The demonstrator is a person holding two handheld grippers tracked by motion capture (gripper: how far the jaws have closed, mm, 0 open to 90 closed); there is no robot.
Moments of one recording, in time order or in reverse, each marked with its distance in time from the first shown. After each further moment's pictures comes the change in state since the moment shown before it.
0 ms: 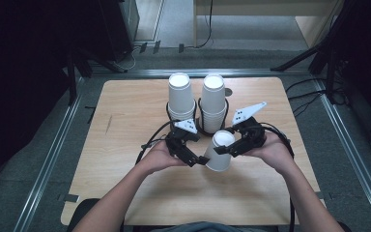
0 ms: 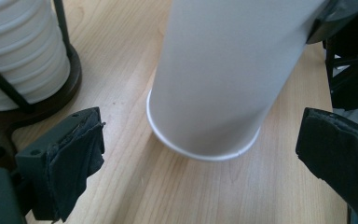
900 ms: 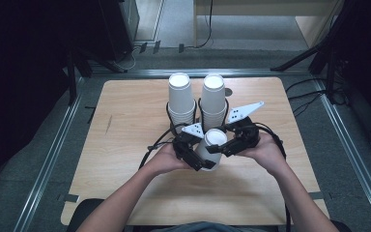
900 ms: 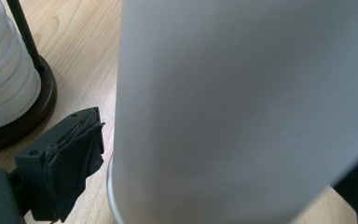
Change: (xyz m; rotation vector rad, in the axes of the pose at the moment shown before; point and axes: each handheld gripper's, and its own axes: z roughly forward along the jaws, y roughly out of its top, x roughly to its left) left arm -0.006 0.001 0.020 -0.017 -0.023 0.045; right arm 0.011 0.013 0.005 -0.106 0.054 0.004
